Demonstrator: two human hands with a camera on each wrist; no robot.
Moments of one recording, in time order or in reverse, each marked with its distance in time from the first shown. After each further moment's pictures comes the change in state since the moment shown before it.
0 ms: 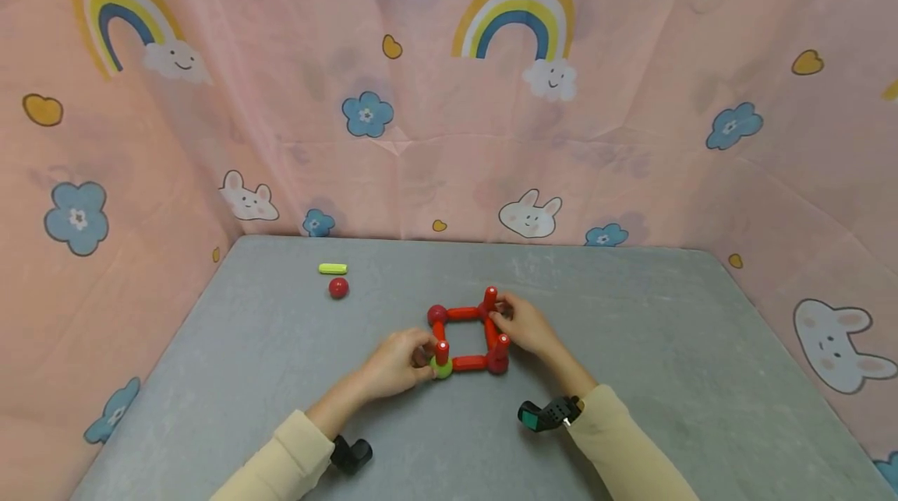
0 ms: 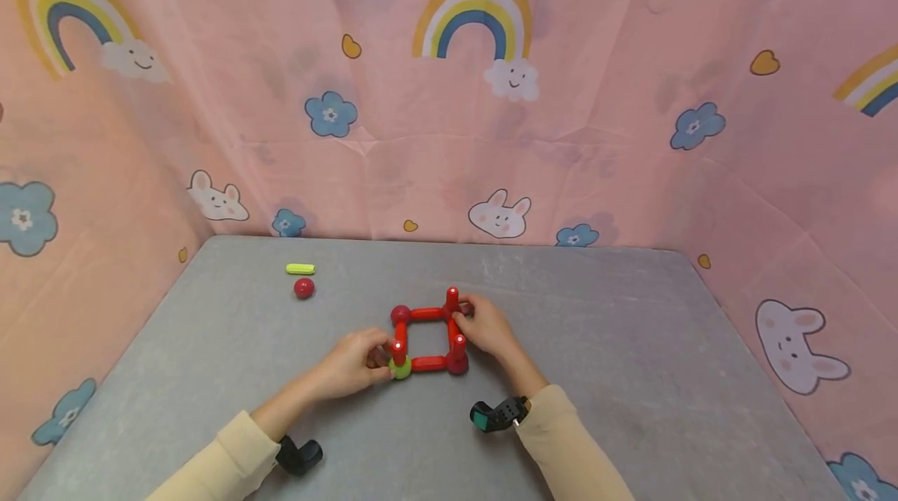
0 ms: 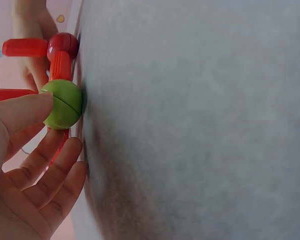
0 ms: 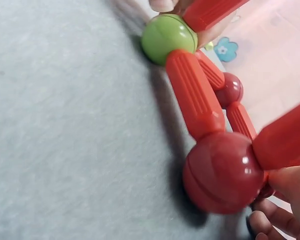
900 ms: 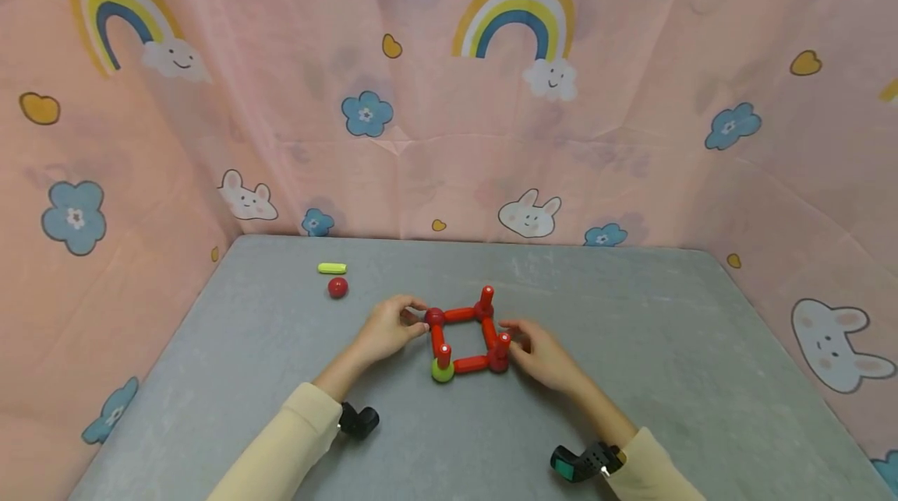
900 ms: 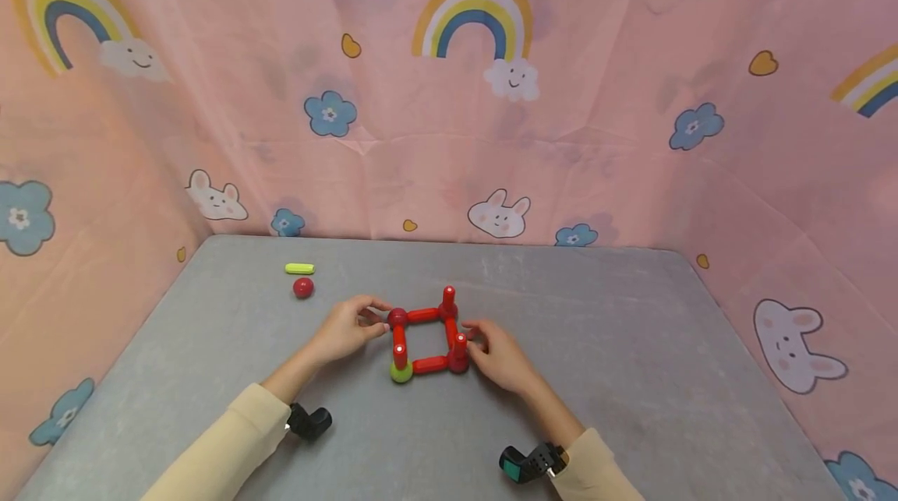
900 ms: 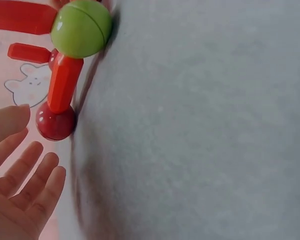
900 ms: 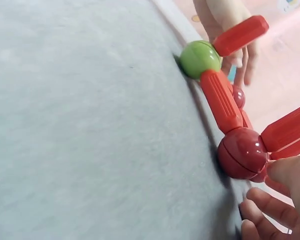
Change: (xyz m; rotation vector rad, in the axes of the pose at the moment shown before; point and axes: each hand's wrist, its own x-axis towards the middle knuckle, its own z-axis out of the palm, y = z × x) left_hand 0.029 -0.024 -0.016 -0.152 0.191 -0.218; right_hand -0.050 0.010 -0.010 0.069 -0.067 -0.137
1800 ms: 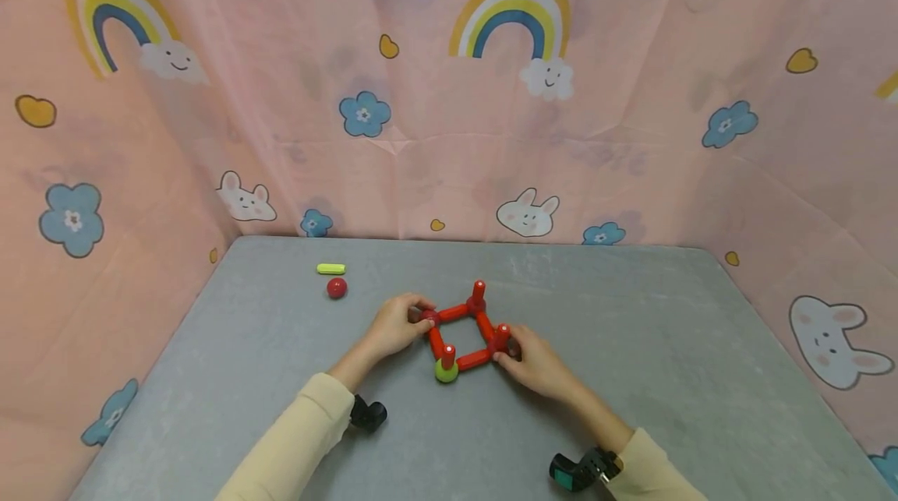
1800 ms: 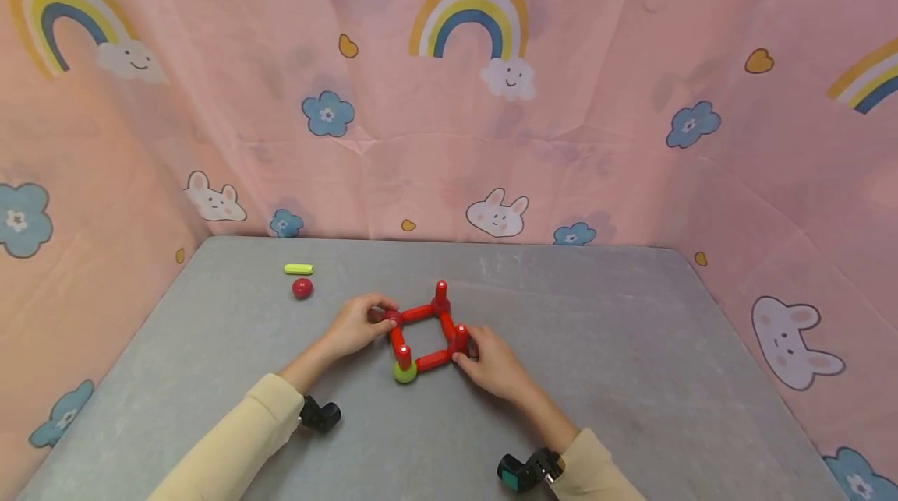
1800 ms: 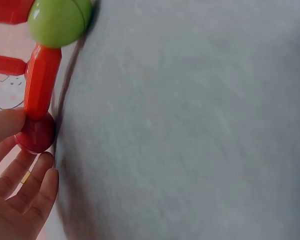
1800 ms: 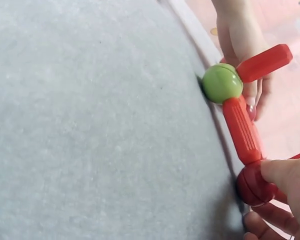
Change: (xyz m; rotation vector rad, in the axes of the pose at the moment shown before) left_hand 0.013 -0.001 0.013 0.040 0.005 -0.012; right_hand -0.006 -0.010 0.008 -0.099 0.011 -0.030
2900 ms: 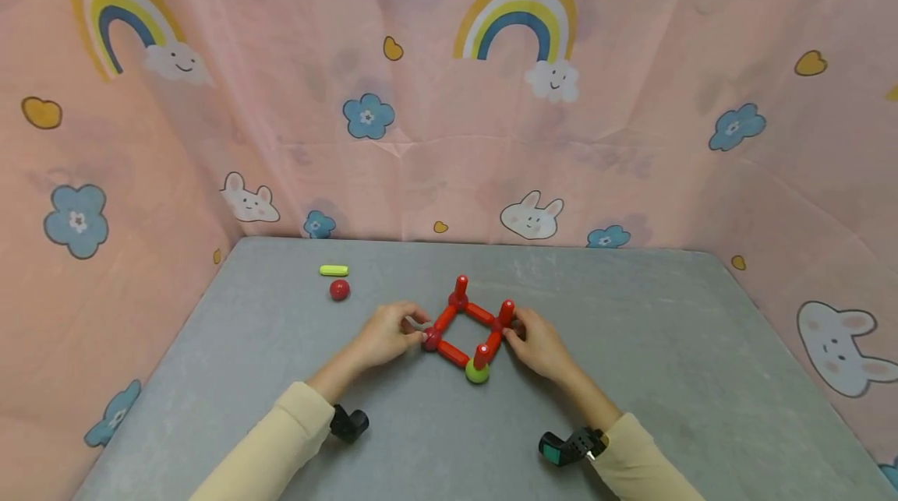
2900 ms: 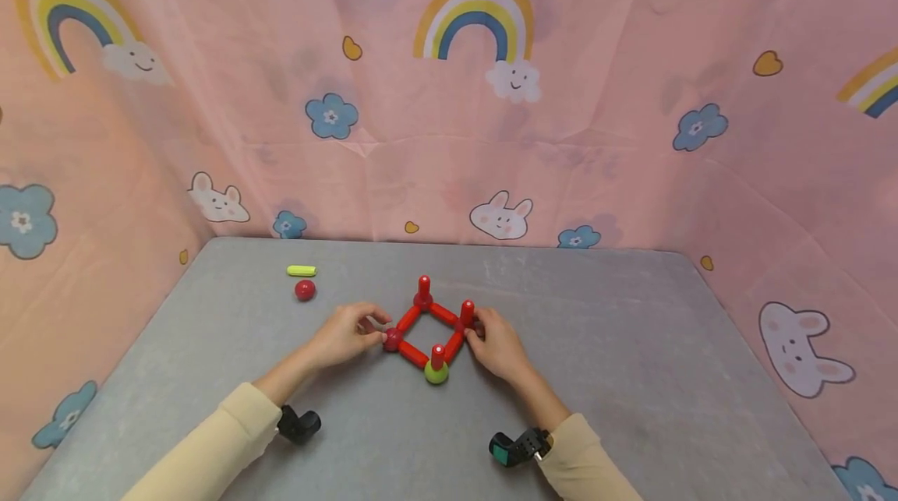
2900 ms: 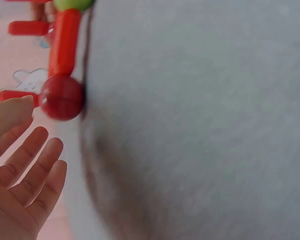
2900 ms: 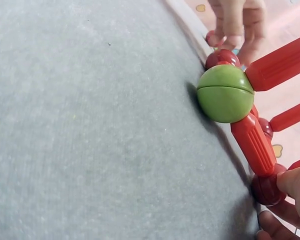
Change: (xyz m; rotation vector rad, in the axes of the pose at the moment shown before) left_hand -0.017 0.004 -0.023 0.066 -0.126 0.081; right_hand 0.028 0.016 0.001 -0.025 0.131 0.031
